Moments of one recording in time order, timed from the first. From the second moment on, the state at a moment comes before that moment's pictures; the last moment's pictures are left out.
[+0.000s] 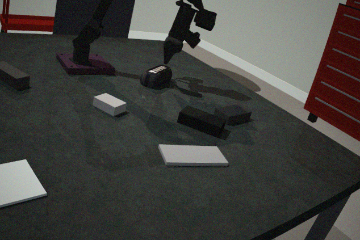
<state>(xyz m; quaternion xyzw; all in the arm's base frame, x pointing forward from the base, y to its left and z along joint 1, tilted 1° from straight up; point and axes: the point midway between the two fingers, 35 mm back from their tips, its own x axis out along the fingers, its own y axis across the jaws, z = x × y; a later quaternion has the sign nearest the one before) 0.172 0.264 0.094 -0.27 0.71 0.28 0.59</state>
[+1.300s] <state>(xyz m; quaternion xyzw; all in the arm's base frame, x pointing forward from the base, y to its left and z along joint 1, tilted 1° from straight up) 0.155 0.270 0.098 0.37 0.61 -0.36 0.59</state>
